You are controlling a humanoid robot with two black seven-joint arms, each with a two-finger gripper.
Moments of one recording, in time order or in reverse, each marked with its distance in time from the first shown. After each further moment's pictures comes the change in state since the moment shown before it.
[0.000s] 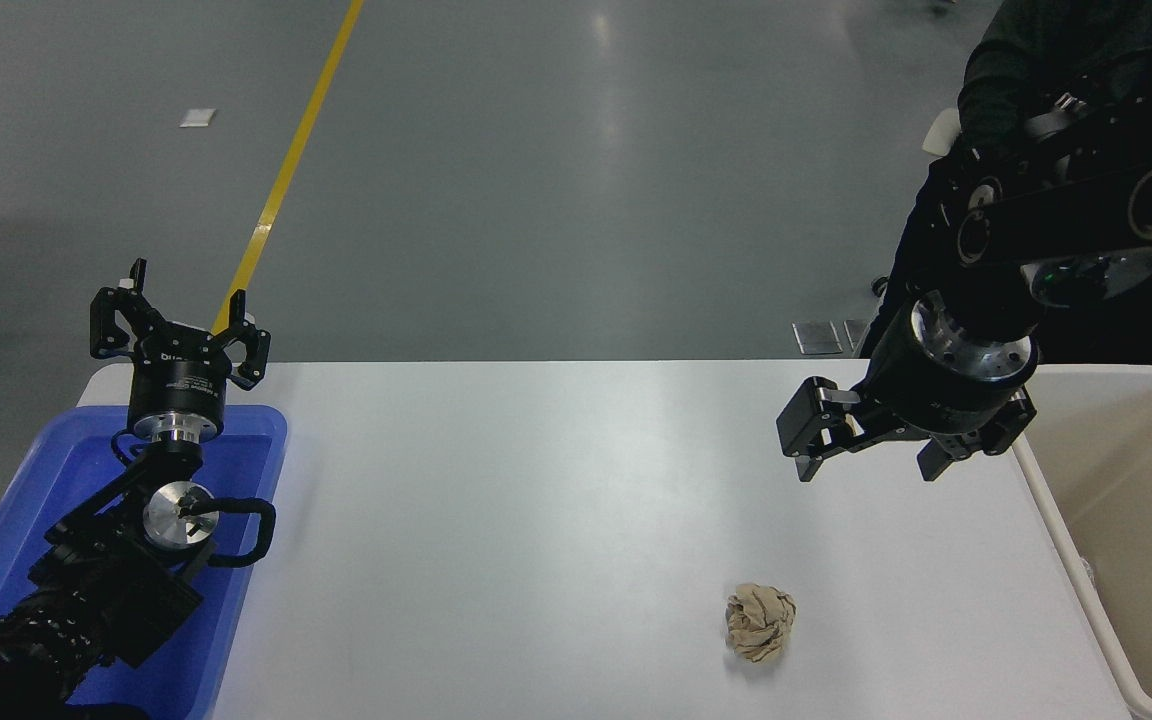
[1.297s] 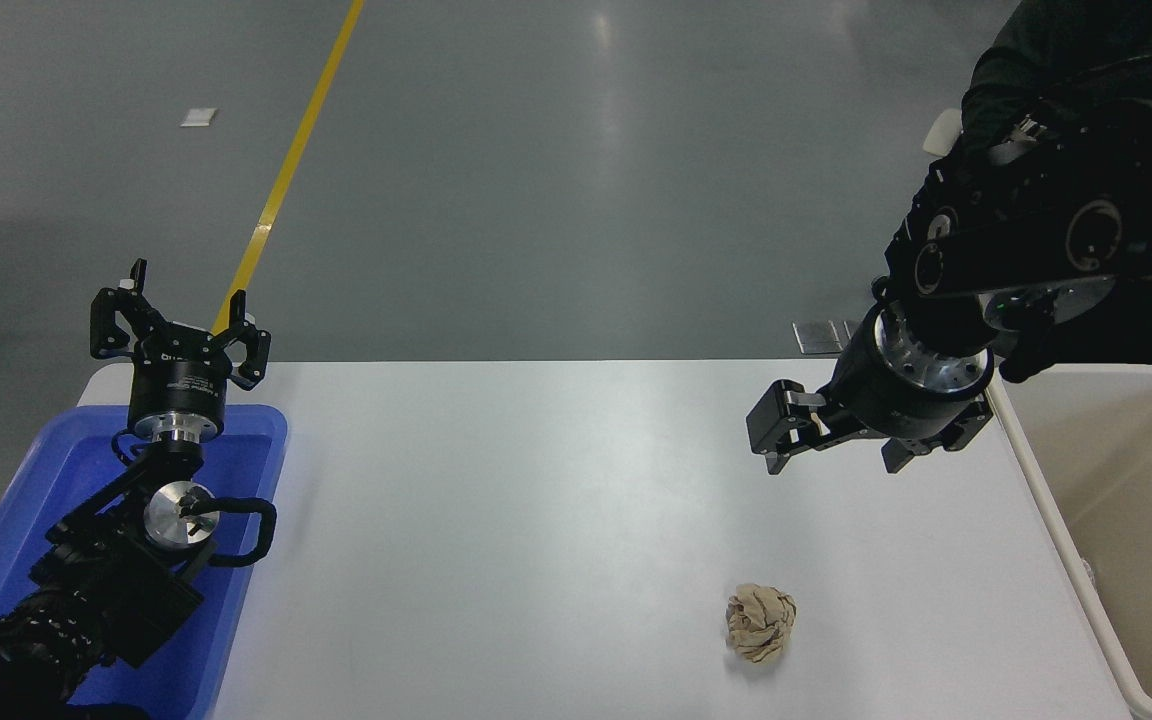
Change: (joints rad) left arm 0.000 -0.001 0.000 0.000 0.000 0.000 0.000; right arm -0.084 0.047 0.035 -0.001 0.012 -0.167 0.021
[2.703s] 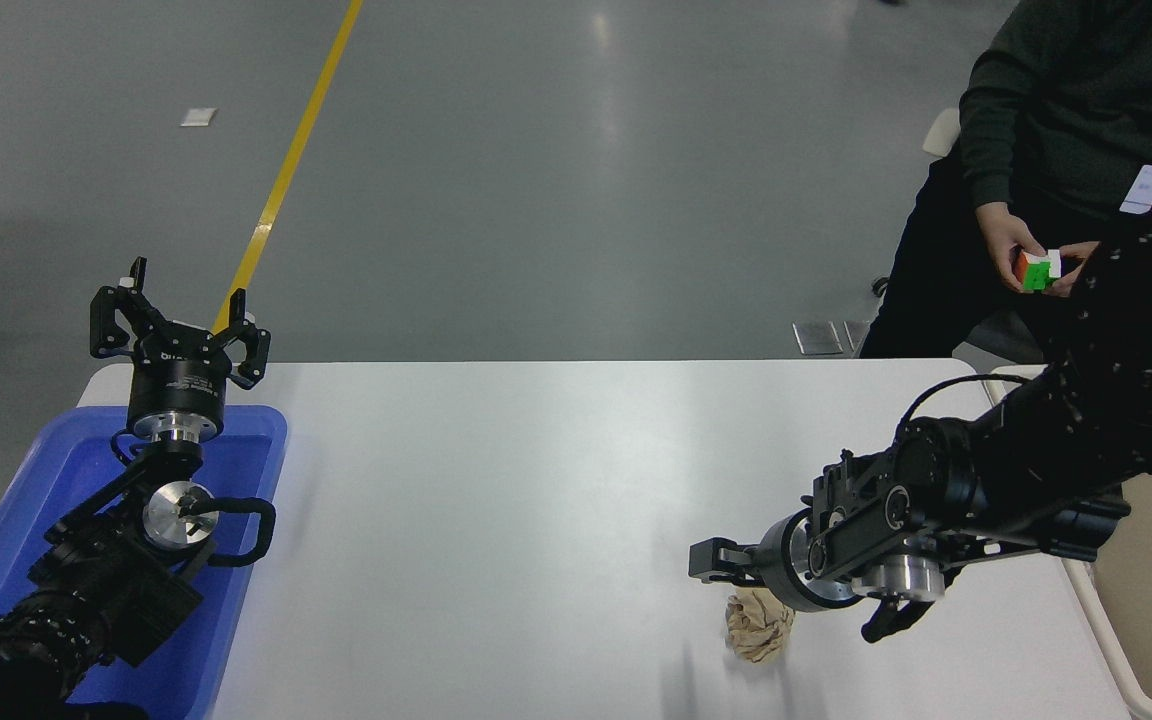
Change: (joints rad) left arm -0.001 0.002 0.000 0.000 0.000 -0.001 0.000; right arm -0.632 0.085 0.130 -0.085 0.019 -0.680 0.021
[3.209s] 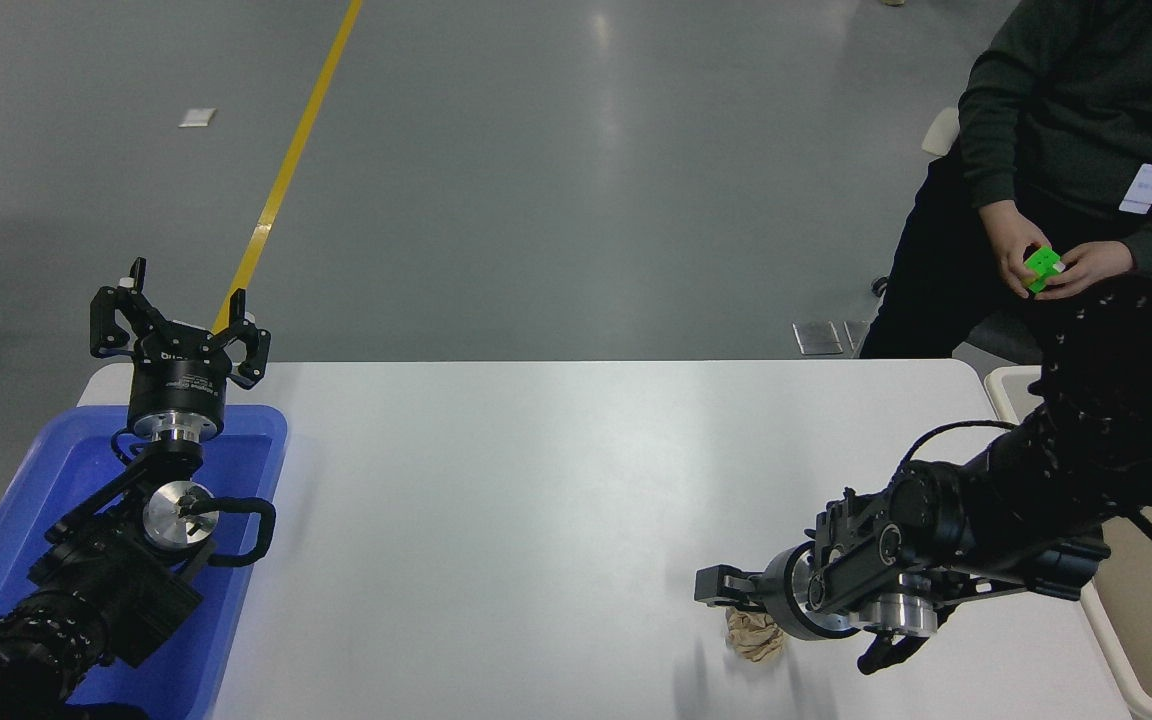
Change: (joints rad) left arm 0.000 0.000 0.000 0.000 0.000 0.000 0.000; right arm -0.110 0.000 0.013 -0.063 -0.027 -0.032 0.006
